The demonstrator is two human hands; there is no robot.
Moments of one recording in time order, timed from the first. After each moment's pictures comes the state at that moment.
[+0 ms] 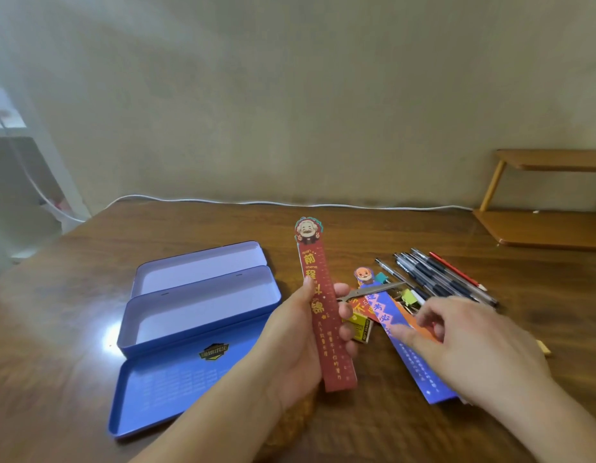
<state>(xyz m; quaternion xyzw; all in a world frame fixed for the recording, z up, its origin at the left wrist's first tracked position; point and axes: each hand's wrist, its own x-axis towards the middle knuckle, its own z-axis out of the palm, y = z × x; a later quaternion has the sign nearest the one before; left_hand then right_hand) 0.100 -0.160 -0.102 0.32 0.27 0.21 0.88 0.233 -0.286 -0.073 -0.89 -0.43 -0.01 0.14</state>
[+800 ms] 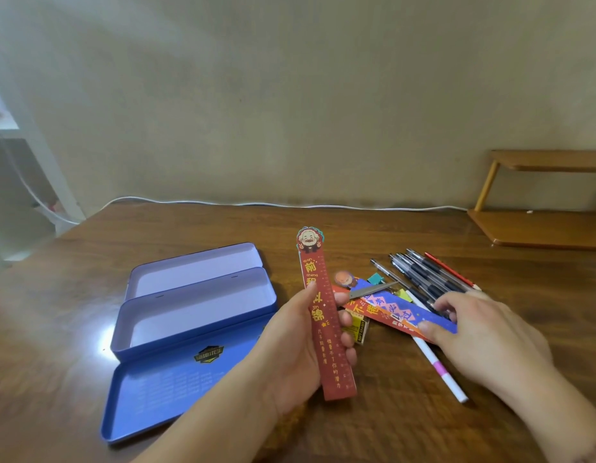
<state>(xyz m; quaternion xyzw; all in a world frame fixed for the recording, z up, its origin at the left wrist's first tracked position) 0.097 -0.166 -0.095 0.32 0.31 0.18 0.88 0.260 -0.282 -0.079 -0.93 -0.36 0.03 0.09</state>
